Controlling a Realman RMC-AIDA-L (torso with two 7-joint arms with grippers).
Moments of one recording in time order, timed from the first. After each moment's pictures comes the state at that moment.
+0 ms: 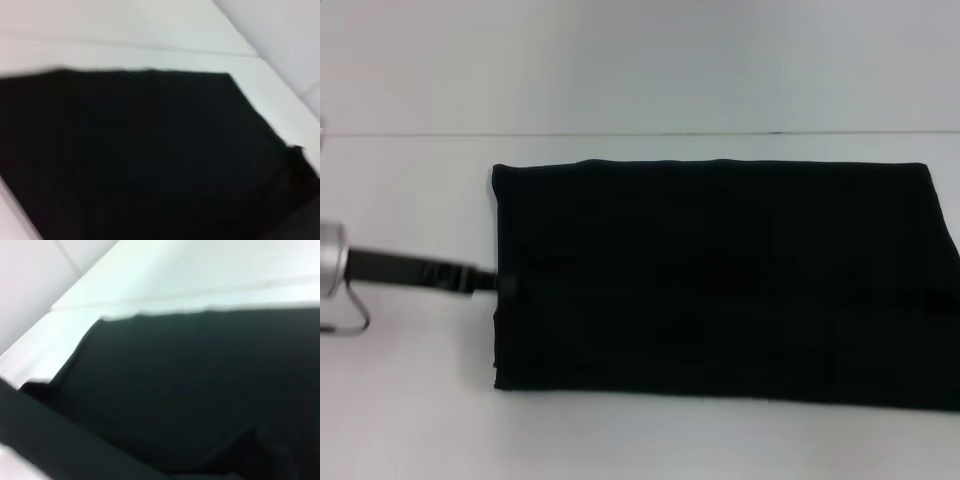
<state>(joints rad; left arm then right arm) -0.70 -1.98 0.49 0.67 2.43 1.58 -2.02 0.44 1.88 -0.25 -0.72 -2.38 -1.67 1.70</state>
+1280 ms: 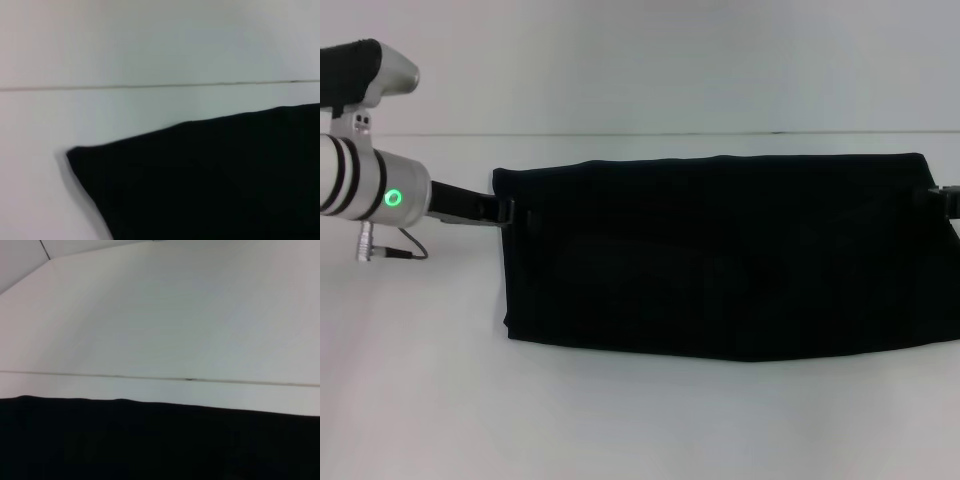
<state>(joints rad) -0.85 -1.99 0.75 0.56 2.48 1.06 -2.33 0.74 1.92 -0.32 -0.44 -2.38 -1.01 1.74</state>
